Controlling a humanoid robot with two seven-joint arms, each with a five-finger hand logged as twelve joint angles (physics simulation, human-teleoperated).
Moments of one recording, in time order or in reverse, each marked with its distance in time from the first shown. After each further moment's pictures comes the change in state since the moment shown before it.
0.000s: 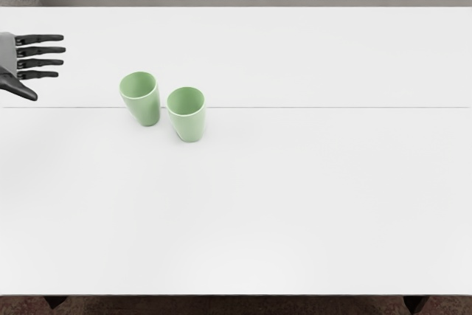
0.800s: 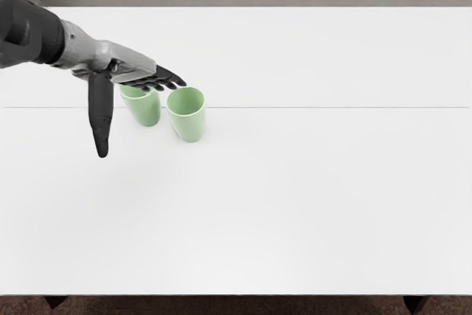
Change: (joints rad) left arm -0.414 -0.256 -0.011 -0.483 0.574 0.000 0.384; right arm 0.001 0.000 0.000 0.024 0.001 0.001 0.000
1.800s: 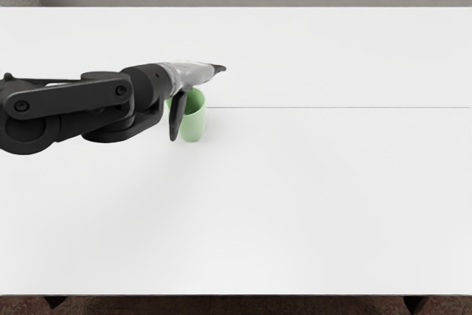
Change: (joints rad) left arm 0.271 -0.439 0.049 0.176 0.703 0.525 0.007; right arm 0.000 0.000 0.000 0.000 0.000 0.000 0.000
